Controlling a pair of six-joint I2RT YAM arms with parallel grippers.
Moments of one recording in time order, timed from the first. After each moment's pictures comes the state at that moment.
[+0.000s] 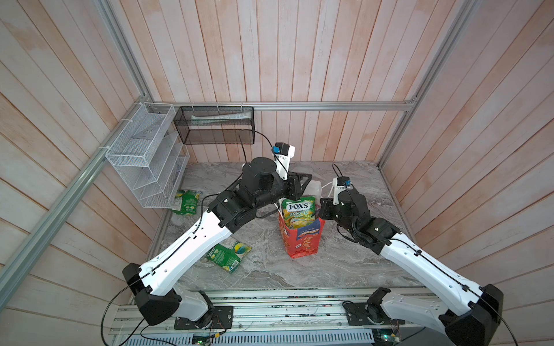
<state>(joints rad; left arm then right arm) -0.83 1.41 1.64 -0.46 0.06 -0.48 0.67 1.12 1.00 -0.36 0.25 0.55</state>
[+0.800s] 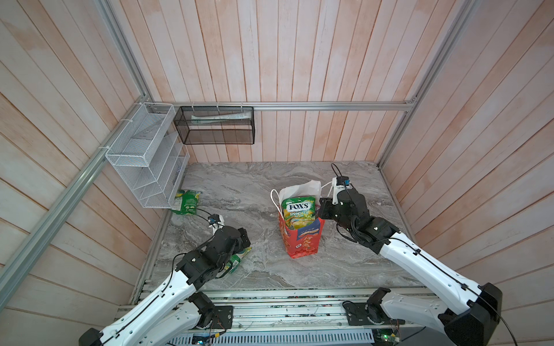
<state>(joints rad) -0.66 0.80 0.64 -0.70 -0.40 -0.92 0.67 1.13 1.00 -0.36 0.25 0.54</state>
